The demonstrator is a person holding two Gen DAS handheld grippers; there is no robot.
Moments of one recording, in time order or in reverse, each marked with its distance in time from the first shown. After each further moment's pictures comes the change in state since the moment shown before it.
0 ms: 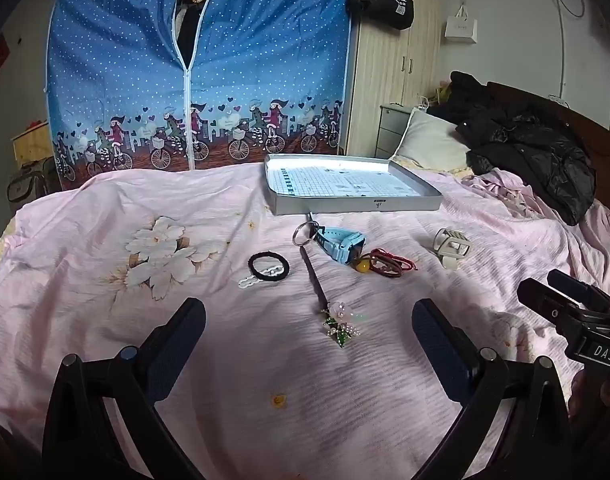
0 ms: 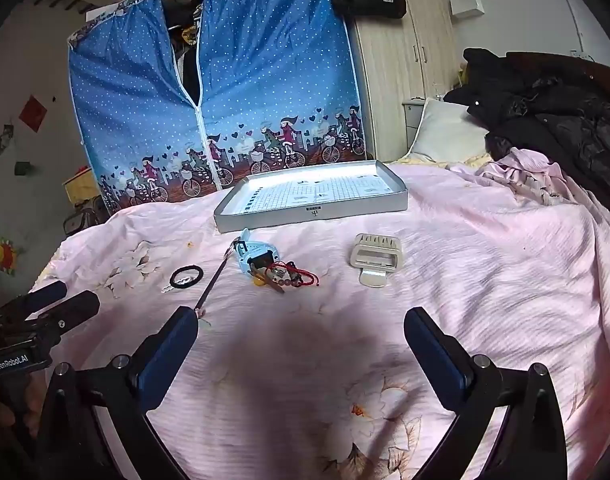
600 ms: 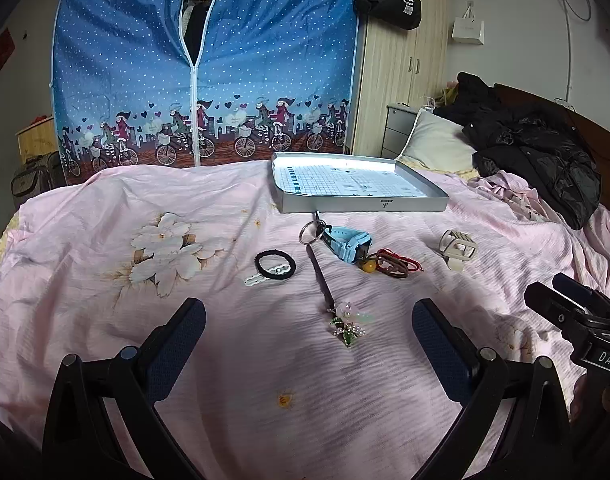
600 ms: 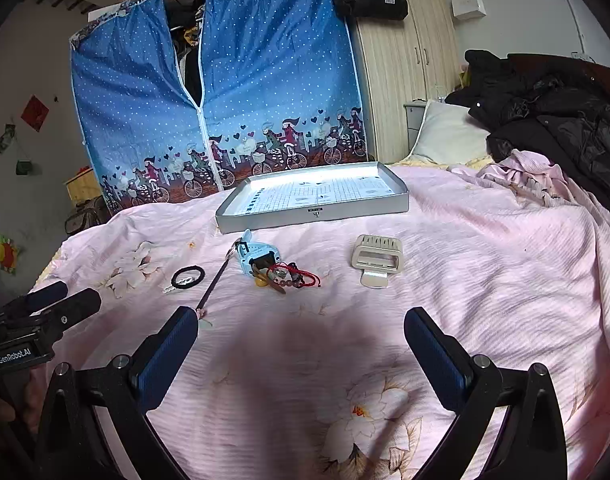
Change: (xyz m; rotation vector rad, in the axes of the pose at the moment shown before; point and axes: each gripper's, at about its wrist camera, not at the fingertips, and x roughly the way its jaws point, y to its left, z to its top) left arm 0.000 -0.001 0.002 -0.029 0.014 0.024; right arm -0.001 0.000 0.000 -0.004 0.000 -0.003
